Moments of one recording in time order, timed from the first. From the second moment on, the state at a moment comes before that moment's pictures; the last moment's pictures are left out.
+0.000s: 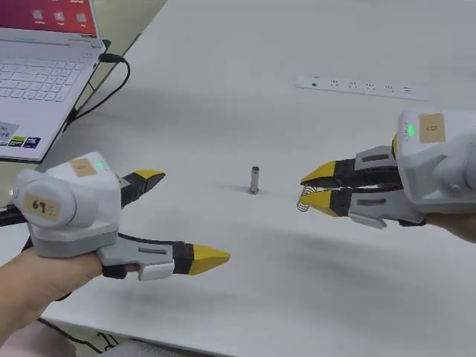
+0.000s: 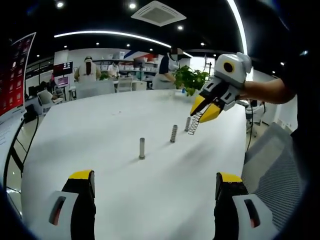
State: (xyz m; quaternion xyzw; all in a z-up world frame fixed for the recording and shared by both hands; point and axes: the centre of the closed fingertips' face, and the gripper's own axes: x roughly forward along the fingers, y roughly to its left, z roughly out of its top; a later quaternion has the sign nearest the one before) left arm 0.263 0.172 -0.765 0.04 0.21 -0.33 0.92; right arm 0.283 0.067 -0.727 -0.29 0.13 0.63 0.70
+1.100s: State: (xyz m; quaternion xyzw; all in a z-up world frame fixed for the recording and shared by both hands) left arm 0.258 0.186 -0.768 0.03 0.22 -0.32 0.92; right arm 0.363 0.131 -0.739 -0.20 0.18 0.61 0.74
